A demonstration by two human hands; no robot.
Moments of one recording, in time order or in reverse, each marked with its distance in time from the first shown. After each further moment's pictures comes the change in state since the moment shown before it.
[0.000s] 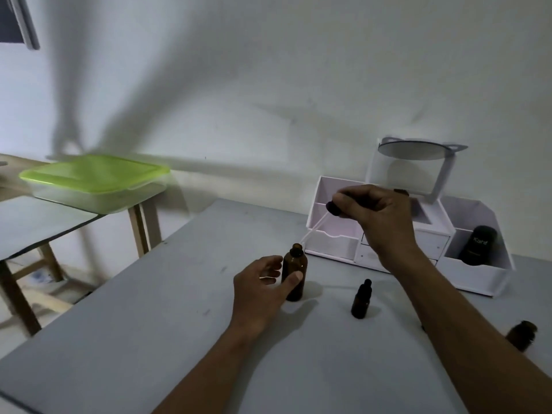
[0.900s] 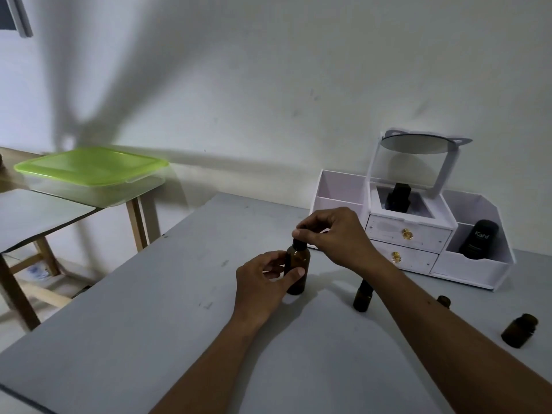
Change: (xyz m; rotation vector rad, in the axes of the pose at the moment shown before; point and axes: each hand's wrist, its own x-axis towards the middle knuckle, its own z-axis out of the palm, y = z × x) left_hand 0.004 -0.001 -0.002 0.087 -0.049 0.054; right_hand -0.008 0.038 0.041 -0.440 -0.318 0.034
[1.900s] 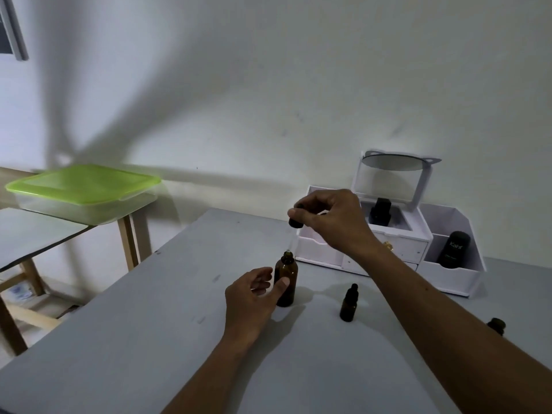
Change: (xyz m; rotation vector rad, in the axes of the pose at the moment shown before) left_hand -0.008 0.004 -0.003 -0.036 0.051 -0.071; right_hand 0.009 -0.051 -0.040 0.064 0.123 -0.080
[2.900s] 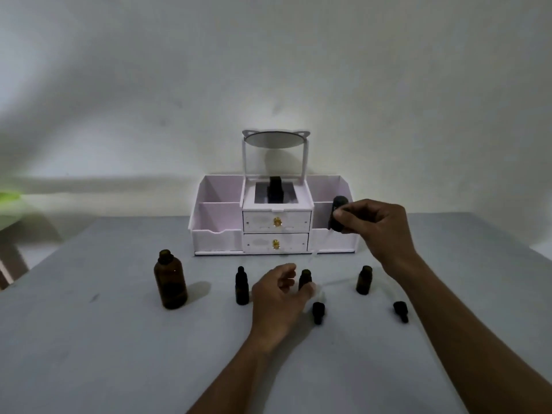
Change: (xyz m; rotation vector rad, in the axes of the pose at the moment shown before) left_hand -0.085 0.069 0.183 -0.089 -0.440 0.001; right_hand -0.126 0.102 -0.189 0.071 0.460 0.227
